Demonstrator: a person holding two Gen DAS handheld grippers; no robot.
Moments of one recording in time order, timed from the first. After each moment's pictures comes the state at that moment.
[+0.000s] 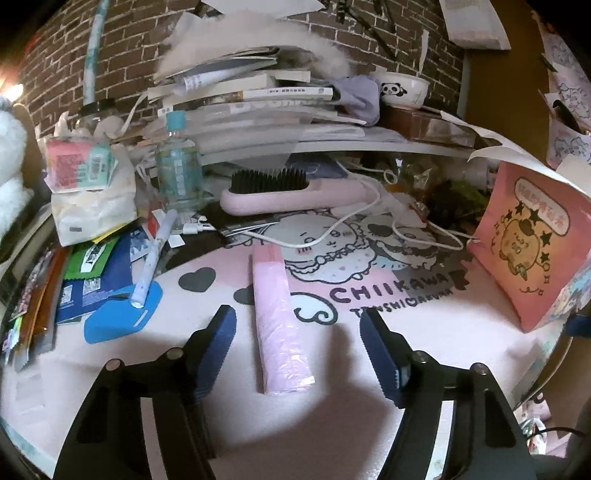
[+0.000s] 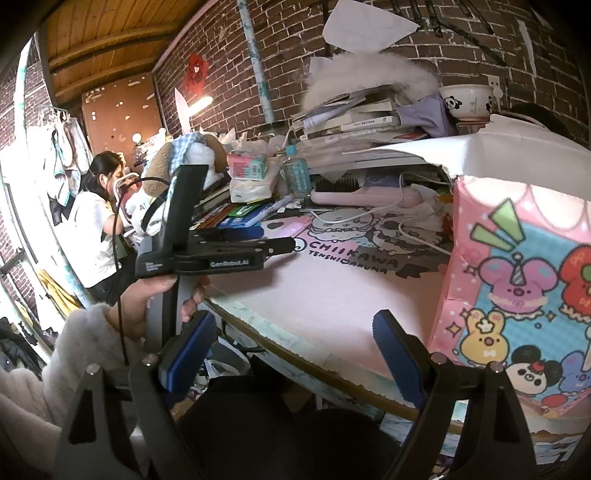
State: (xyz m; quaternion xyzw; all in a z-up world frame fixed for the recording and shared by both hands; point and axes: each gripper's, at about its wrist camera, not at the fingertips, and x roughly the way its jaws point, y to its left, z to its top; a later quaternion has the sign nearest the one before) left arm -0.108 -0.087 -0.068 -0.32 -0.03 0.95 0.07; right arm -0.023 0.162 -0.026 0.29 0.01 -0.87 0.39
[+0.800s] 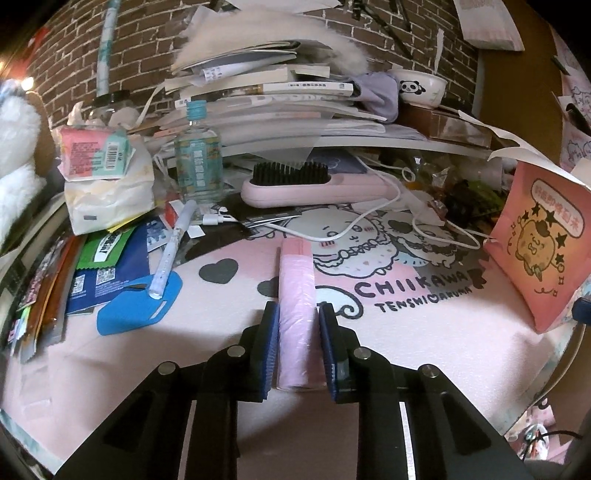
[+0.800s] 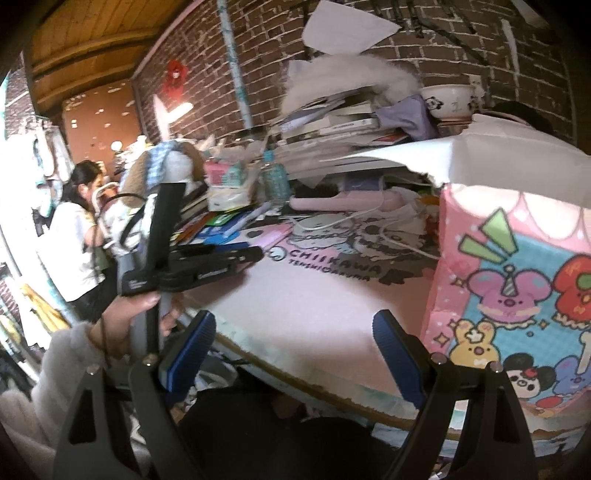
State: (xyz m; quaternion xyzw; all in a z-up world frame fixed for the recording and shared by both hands) left arm -0.109 -0.098 -0.072 -0.32 -0.03 0.94 0.05; right arm -0.031 0.152 -0.024 0.29 0.01 -0.90 0.33
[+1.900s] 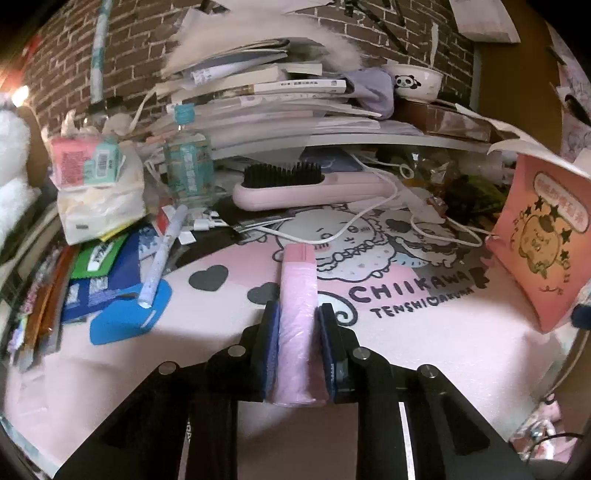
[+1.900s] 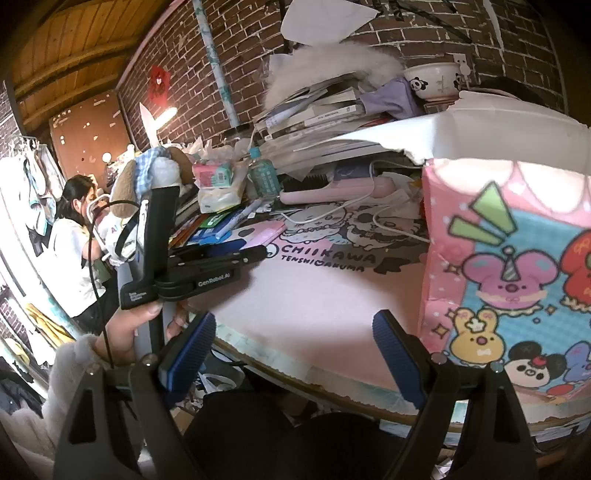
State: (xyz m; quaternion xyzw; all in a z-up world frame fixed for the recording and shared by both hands) left arm -0.115 -0.089 -0.072 -0.32 -0.02 0.94 0.05; right arm -0.039 0.156 -0.030 0.31 -0.03 -0.89 0.34
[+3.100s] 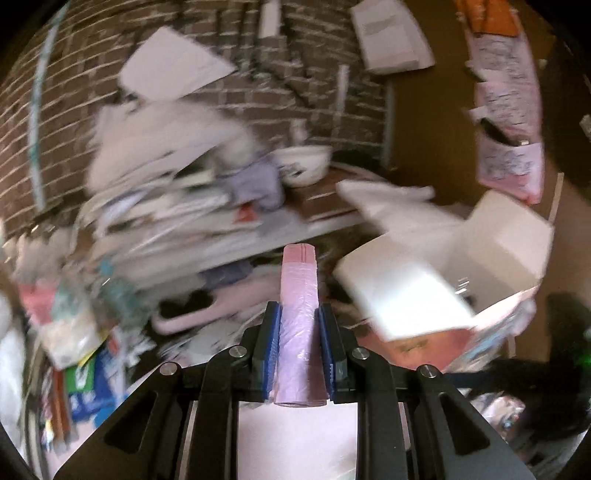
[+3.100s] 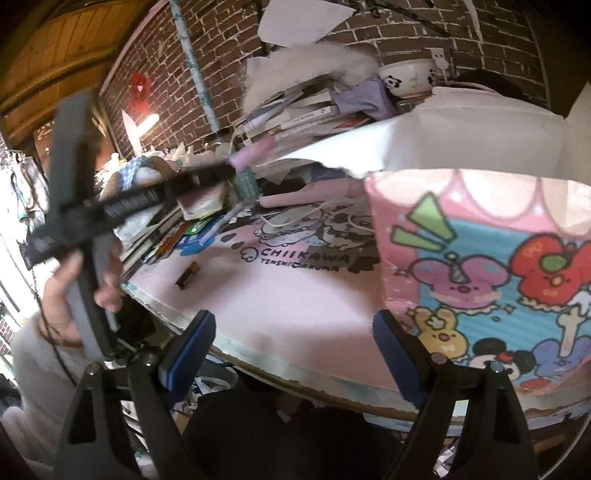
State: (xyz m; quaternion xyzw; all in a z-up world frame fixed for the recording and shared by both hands) left arm -0.090 -0.005 0.055 -0.24 0.03 0.95 0.18; right arm -0.048 0.176 -0.022 0.33 -0.04 -0.89 0.30
